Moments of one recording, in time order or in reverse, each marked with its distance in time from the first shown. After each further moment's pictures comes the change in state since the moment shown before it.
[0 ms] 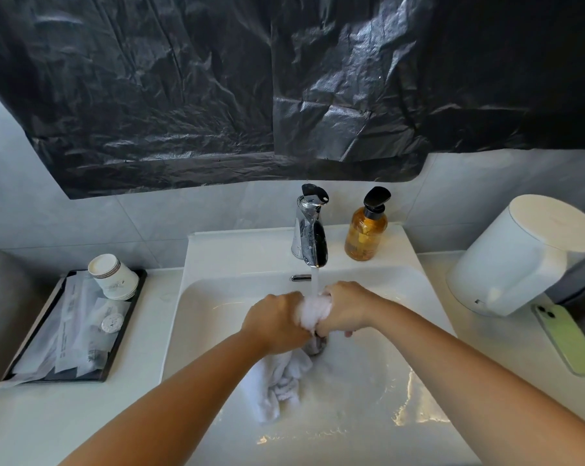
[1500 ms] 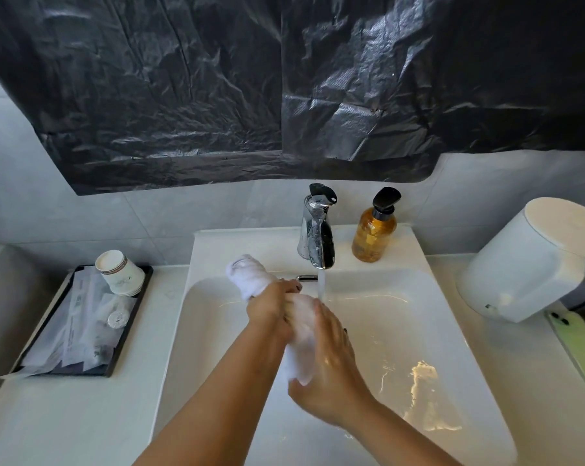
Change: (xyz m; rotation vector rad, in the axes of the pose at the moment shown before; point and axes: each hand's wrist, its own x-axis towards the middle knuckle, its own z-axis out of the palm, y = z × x) left_hand 0.012 0.019 -0.008 -1.623 0.282 -0.871; right_hand -0.042 -0.011 0.113 0.289 0.497 -0.373
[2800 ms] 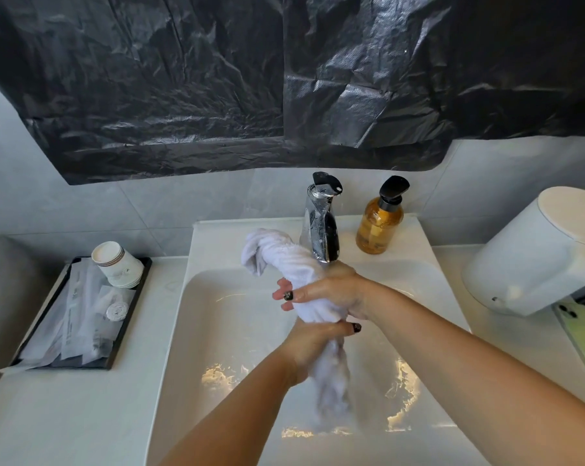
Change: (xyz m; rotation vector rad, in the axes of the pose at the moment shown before) left_hand -0.022 -0.052 -0.007 0.416 -0.605 0.057; right_hand 0.106 -0.013 -0.064 0.759 -0.537 0.386
